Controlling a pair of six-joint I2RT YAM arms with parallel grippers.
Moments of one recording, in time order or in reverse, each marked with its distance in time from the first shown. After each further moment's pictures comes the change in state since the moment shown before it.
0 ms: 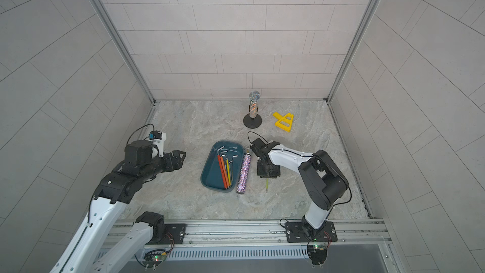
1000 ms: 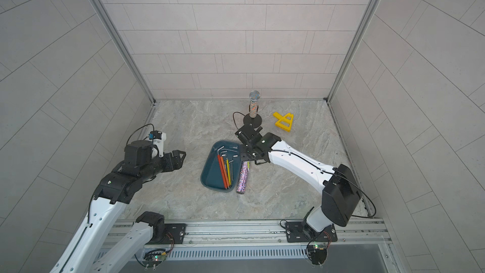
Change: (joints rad) left arm 0.000 -0.002 0.000 0.000 0.000 0.000; right arm 0.199 -0.124 0.344 0.000 0.066 -0.047
